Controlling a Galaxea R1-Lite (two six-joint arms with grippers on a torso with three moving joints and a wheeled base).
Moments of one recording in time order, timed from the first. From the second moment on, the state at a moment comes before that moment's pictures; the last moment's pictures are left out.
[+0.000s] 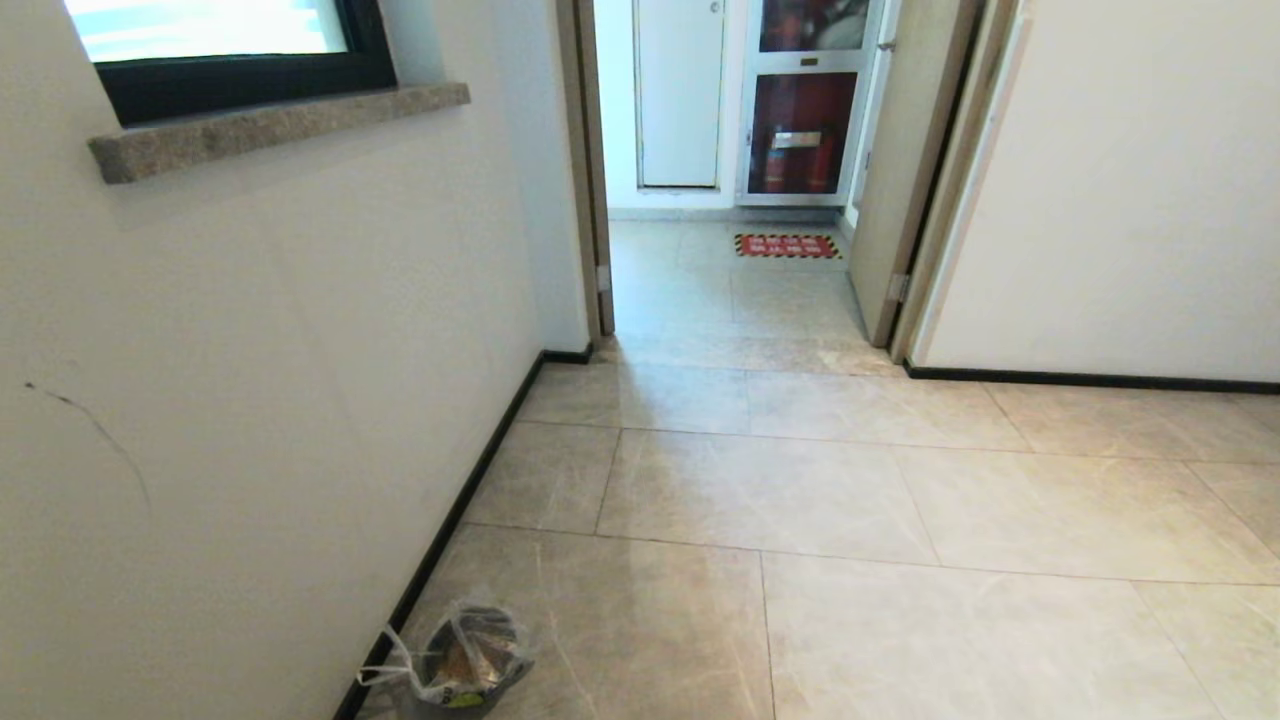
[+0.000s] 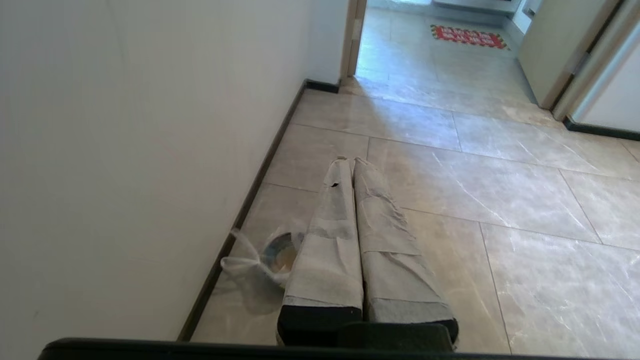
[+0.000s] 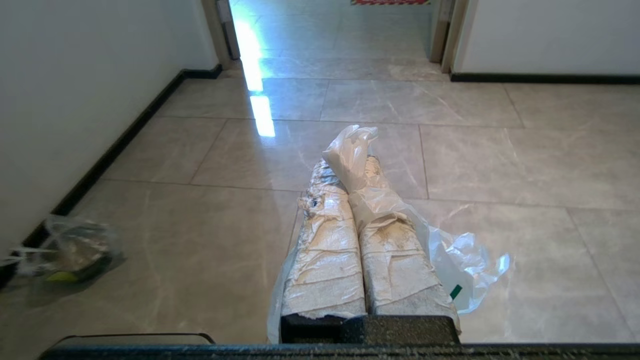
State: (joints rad) left arm -0.01 0.00 0.00 0.00 0.02 -0.08; right arm -0.01 0.00 -0.02 0.06 -0.01 0.00
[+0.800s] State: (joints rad) left arm -0.01 0.00 0.00 0.00 0.02 -0.08; right arm -0.01 0.00 -0.02 0.06 -0.01 0.00
